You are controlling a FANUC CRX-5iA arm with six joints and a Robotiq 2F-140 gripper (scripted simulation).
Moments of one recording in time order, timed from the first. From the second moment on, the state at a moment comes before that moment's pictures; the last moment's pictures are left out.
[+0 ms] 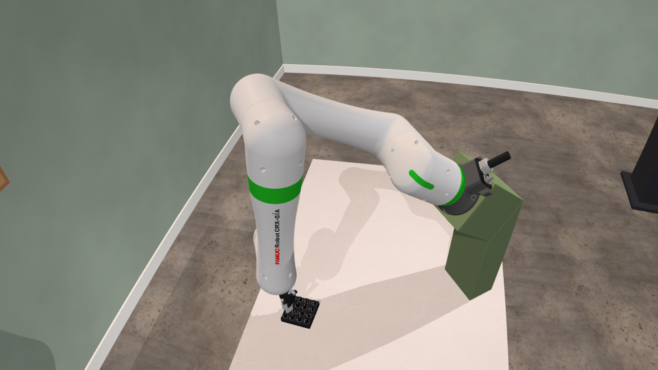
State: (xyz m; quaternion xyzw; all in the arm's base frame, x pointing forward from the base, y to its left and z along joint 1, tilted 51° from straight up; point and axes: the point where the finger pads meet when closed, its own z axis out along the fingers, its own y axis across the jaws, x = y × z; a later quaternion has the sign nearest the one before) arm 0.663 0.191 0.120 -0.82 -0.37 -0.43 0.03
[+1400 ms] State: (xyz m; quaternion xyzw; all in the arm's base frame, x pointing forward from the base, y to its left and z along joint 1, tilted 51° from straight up) arm 0.664 0.191 0.120 -0.70 -0.57 -0.42 -0.07
